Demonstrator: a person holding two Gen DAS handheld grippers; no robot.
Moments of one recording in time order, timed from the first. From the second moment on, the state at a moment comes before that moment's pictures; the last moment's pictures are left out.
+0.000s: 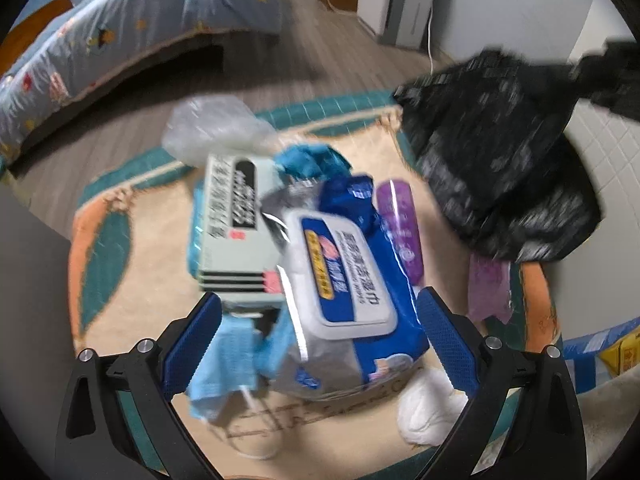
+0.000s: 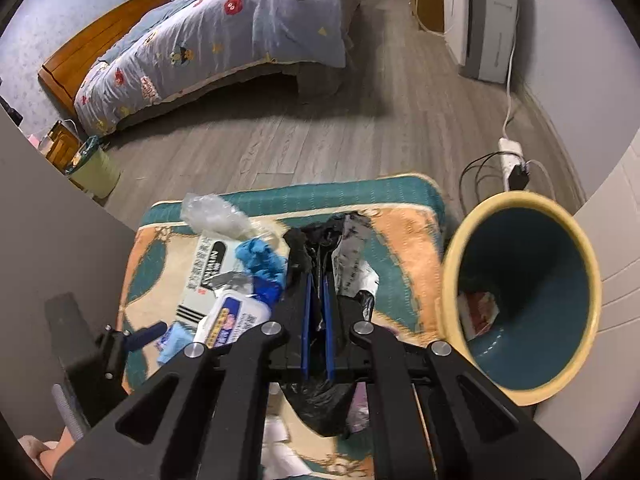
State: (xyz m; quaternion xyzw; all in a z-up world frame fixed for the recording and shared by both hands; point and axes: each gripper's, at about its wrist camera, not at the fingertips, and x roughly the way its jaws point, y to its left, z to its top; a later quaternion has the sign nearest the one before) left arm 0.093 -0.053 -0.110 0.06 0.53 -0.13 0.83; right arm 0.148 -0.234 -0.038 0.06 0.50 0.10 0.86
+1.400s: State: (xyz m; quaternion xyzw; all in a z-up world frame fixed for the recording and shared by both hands) left arm 0.109 -0.106 -0.050 0.07 0.45 -0.16 0.88; right arm 0.141 -0.319 -0.011 0.06 0.45 0.05 0.89
